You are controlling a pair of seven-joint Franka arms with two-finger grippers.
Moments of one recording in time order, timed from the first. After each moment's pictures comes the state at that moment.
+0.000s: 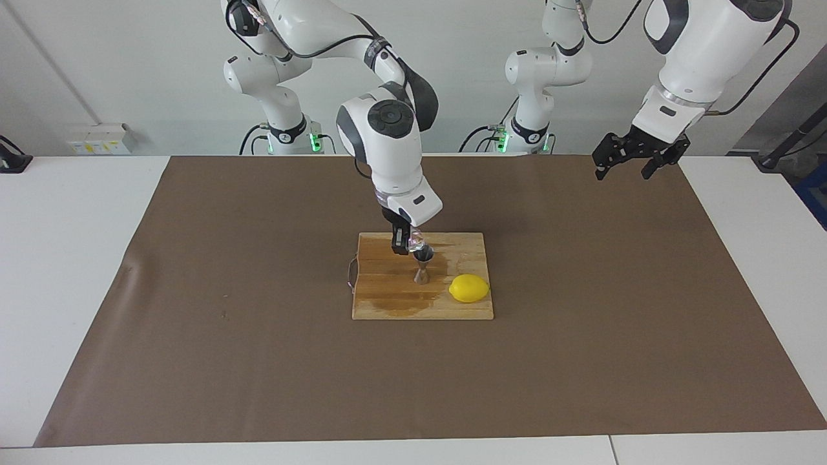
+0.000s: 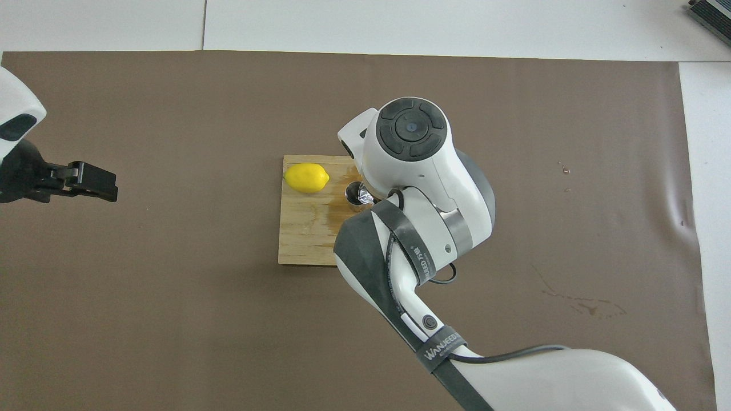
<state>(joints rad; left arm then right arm) -0.02 -0.01 -0.09 -1.60 -0.01 1.54 -0.06 0.60 0.43 -0.07 -1.46 0.04 1.90 -0.90</state>
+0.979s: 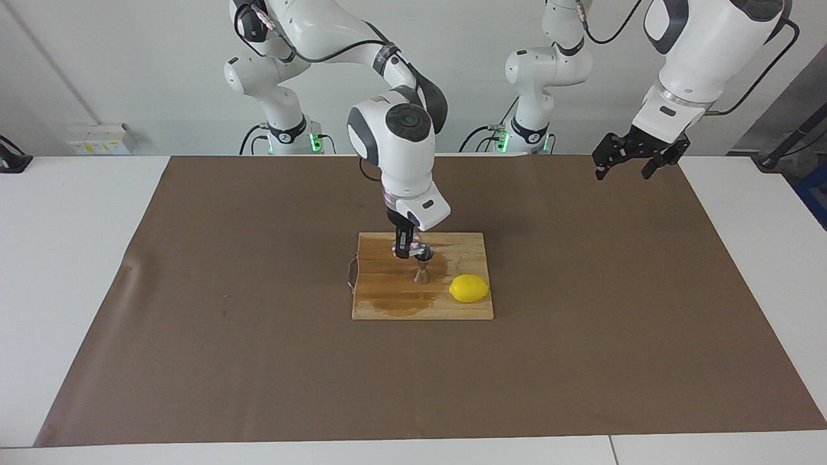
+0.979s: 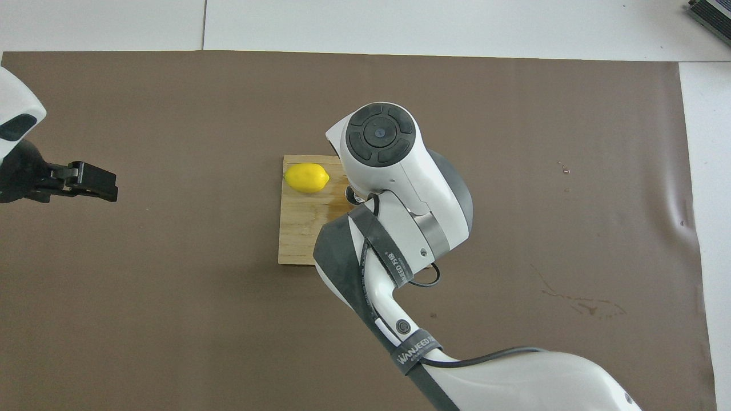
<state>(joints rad) -0.02 -0.01 -0.09 -1.60 -0.01 1.54 -0.06 0.72 0.48 -0.18 -1.40 0.04 1.87 -0.83</state>
